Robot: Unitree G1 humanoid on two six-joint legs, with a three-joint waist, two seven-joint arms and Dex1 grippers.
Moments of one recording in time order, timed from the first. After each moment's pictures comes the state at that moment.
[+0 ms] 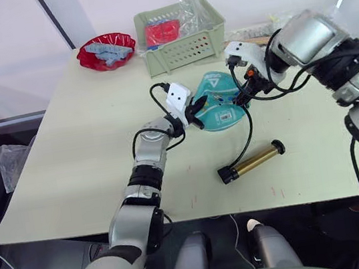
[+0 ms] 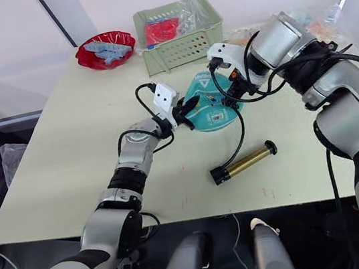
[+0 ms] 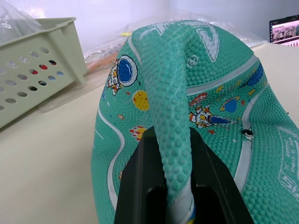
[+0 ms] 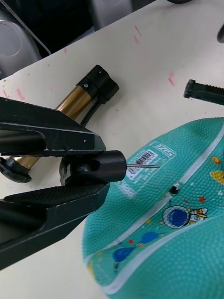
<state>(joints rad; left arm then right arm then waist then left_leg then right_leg) -0.82 0.16 -0.04 0.75 -0.06 -0.09 -0.67 -1.47 -0.56 0.79 0.64 0.20 1.07 1.29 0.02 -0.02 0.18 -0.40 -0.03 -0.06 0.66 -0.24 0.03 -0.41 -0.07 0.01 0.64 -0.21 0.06</state>
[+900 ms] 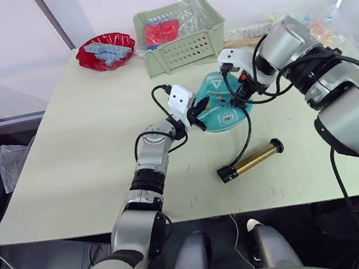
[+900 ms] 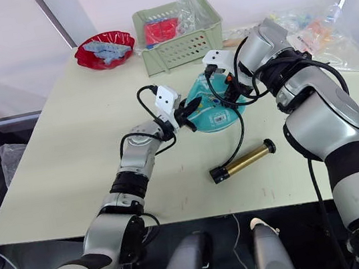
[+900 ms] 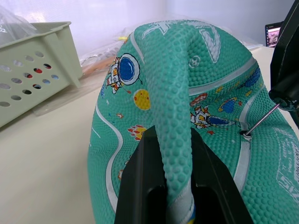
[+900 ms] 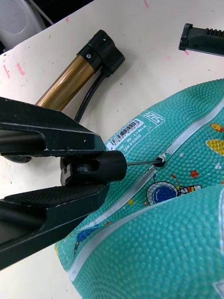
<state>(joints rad) -0.78 0.14 -0.04 0.69 -0.05 -0.07 -0.67 -1.50 -0.38 0.70 0.96 -0.11 0.86 1.38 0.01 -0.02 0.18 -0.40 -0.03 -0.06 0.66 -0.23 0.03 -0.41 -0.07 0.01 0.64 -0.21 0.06</state>
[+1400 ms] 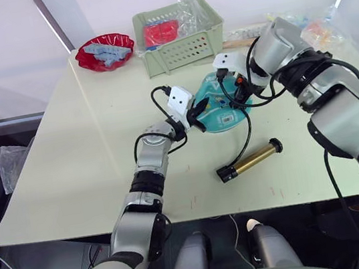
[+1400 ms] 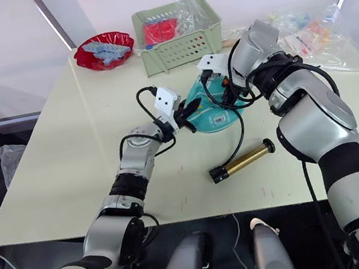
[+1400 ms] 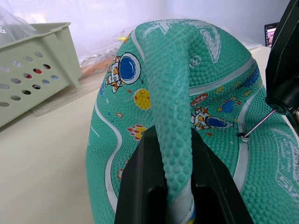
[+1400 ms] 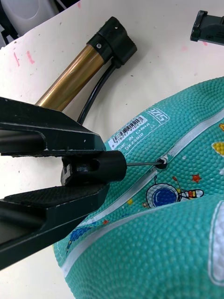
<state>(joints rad) -0.76 0.14 -0.04 0.67 -0.05 -0.07 -0.67 -1.50 -0.32 0.69 0.98 -0.21 0.82 1.40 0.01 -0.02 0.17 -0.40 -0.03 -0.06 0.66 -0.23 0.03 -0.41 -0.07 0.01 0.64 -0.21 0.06</state>
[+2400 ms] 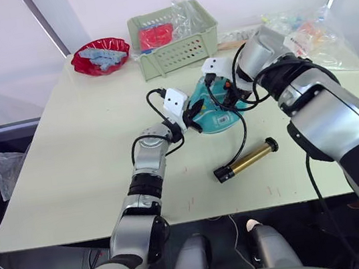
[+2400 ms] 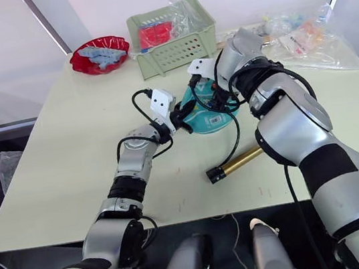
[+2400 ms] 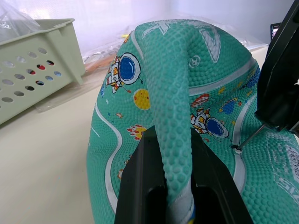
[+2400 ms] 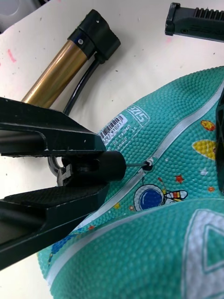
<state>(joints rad) -0.74 0.14 -0.01 0.65 -0.05 -0.04 -0.65 -1.55 -0.17 0.56 1.18 -0.30 0.77 1.30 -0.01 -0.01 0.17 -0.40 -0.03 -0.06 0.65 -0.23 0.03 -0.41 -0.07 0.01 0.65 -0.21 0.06</state>
